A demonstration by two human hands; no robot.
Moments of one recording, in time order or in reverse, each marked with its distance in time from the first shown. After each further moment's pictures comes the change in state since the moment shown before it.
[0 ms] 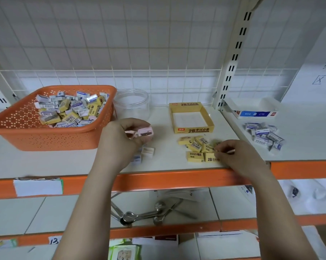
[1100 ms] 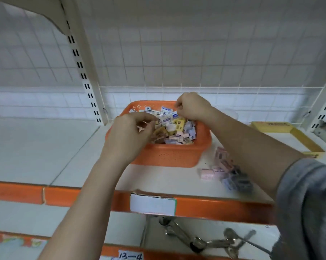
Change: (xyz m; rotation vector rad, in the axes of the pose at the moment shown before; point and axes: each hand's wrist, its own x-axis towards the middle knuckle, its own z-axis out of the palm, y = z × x) left_hand 0.049 -0.102 -0.197 0.294 0.169 0.070; right_hand 0.135 -0.318 0.195 -0.455 -0.033 -0.544
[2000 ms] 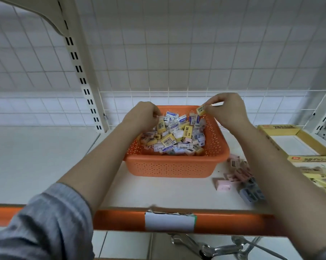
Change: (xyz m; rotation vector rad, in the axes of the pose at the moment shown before) left_hand 0.119 -0.059 0.036 0.348 -0.349 0.104; right_hand -0.037 0.014 -0.015 0.577 0.447 0.291
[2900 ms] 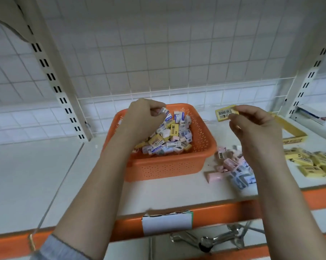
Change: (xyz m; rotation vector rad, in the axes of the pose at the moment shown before) left_hand -0.036 0.047 -0.019 -0.355 0.092 0.118; right_hand -0.098 -0.001 -0.049 0.716 0.344 0.258
